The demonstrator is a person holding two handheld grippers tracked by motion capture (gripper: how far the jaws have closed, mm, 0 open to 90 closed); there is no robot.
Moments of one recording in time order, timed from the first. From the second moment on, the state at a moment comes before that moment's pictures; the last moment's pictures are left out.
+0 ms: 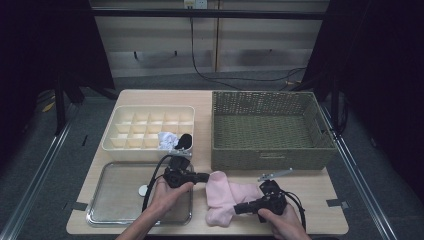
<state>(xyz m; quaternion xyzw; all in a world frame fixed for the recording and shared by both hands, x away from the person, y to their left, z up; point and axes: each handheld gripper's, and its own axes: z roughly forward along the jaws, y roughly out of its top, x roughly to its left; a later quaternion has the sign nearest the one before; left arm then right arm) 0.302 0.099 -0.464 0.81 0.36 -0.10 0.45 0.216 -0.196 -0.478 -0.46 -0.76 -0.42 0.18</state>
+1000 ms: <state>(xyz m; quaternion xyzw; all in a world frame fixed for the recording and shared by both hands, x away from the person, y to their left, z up) 0.278 0.094 -0.473 0.82 0.35 -0.13 0.44 0.272 -0.242 -0.474 -0.52 -0.75 -0.40 0.07</state>
